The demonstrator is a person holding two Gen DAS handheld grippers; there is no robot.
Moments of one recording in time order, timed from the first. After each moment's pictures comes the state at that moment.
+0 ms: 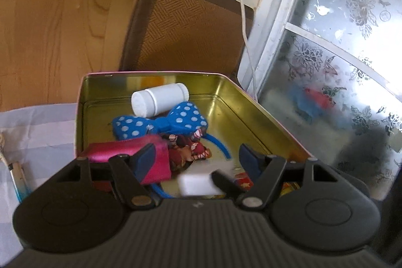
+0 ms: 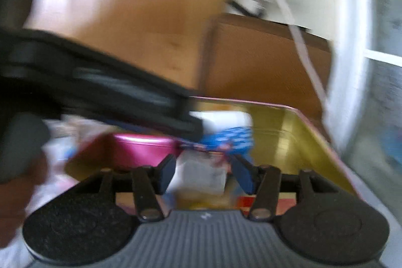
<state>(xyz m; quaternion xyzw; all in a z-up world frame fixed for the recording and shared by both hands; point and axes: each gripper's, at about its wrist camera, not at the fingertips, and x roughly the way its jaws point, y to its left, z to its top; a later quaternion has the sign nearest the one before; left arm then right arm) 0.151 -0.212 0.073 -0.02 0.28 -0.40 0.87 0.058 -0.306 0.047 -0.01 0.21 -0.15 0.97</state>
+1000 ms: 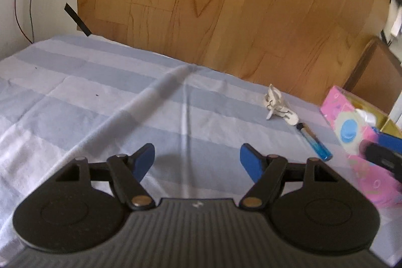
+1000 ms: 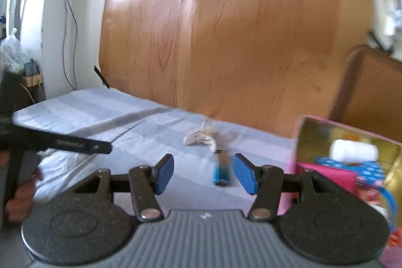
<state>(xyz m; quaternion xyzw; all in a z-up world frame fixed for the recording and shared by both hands) 0.156 0.089 0.011 -0.11 0.28 -0.09 0.95 0.116 -0.127 0.058 -0.06 0.23 0.06 0.97</state>
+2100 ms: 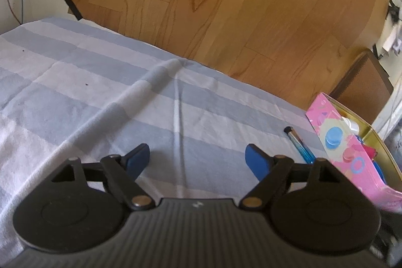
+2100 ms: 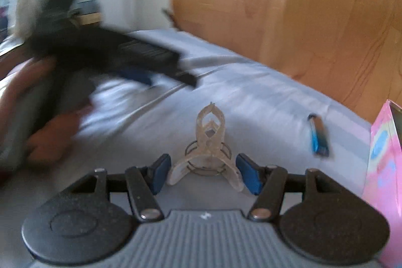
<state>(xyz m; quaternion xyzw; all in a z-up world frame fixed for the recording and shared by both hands) 0.160 0.100 0.007 -0.15 0.30 -0.13 0.93 0.081 -0.073 0.016 -0.13 0.31 0.21 0.92</state>
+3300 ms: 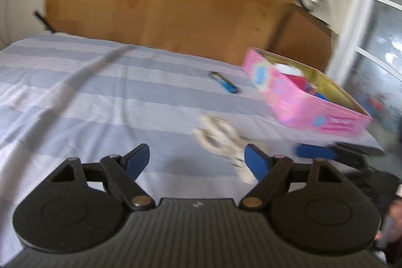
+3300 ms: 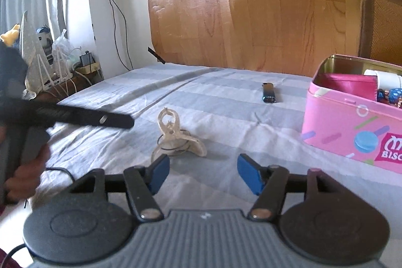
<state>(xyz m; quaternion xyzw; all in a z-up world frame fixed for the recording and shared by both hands) 0.009 0.054 0.024 -0.07 0.28 -0.21 0.93 -0.005 -0.153 0.014 0.02 0.27 0.18 0.95</state>
